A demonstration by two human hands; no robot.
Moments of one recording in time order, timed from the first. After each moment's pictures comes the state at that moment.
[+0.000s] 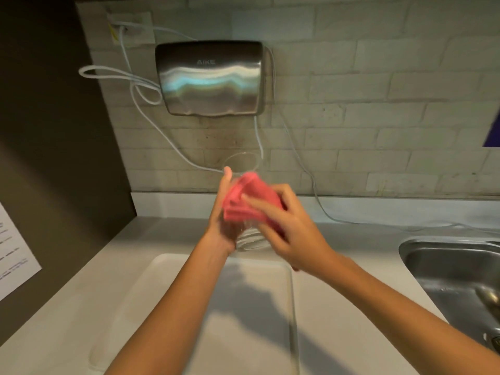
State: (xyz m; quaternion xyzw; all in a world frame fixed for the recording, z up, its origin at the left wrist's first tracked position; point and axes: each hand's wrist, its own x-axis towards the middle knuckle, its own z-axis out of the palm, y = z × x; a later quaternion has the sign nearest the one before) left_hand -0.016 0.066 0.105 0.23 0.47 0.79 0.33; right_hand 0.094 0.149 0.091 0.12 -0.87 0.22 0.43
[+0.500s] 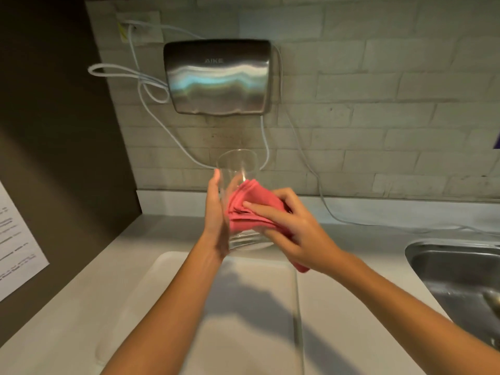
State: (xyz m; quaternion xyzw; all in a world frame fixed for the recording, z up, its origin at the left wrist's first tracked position) left_hand -0.033 0.058 0.095 0.24 0.43 0.81 0.31; right_hand 0.091 0.154 0.091 0.18 -0.88 0.22 0.38
